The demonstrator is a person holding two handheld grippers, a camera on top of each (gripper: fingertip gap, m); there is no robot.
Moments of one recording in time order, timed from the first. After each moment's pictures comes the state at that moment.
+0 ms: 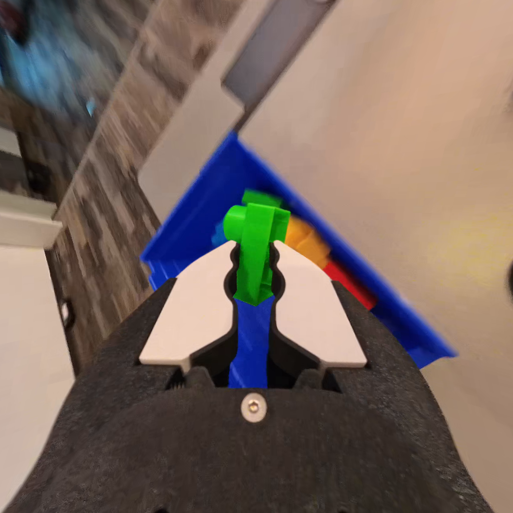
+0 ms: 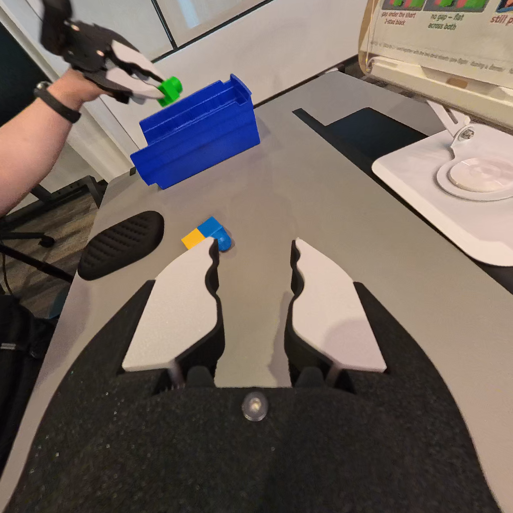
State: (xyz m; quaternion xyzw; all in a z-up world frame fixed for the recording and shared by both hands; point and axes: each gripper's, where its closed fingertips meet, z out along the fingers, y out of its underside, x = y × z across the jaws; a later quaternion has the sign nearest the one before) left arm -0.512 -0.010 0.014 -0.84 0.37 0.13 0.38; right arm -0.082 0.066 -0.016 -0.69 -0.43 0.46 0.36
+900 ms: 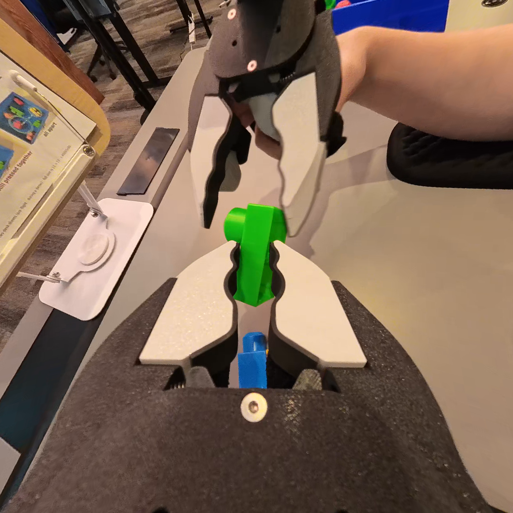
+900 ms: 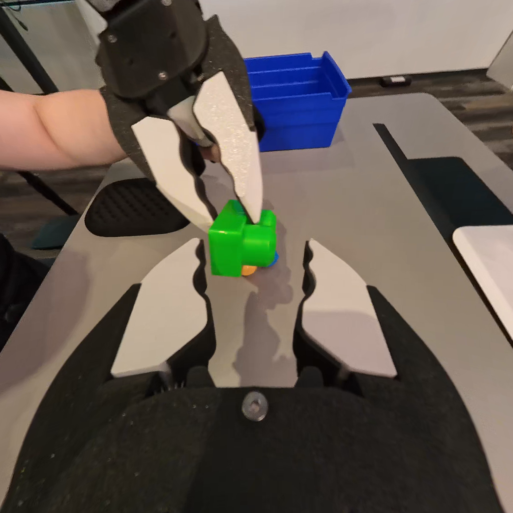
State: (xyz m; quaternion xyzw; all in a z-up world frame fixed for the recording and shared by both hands) left arm -0.148 -0.015 -0.008 -0.67 0.56 -0.18 0.45; right arm -0.153 -0.006 -0.010 -0.59 -0.59 0.42 0.37
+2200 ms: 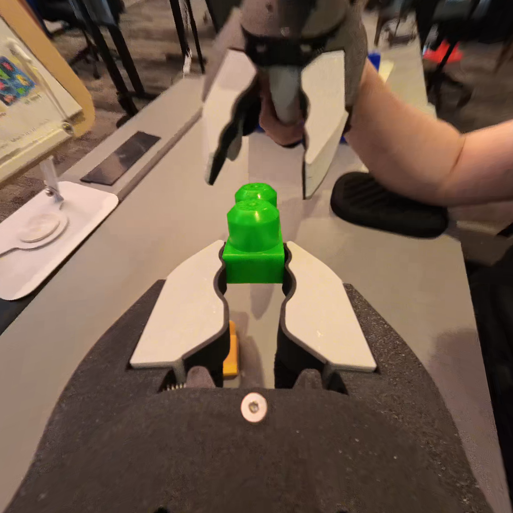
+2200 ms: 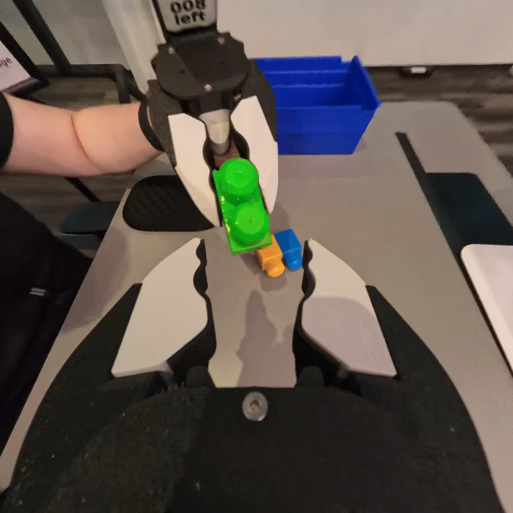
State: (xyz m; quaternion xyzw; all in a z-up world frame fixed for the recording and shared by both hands) left arm -0.165 -0.058 0.012 -0.69 0.48 -0.29 0.45; right arm -0.146 -0.047 0.026 -0.58 -0.62 0.40 0.35
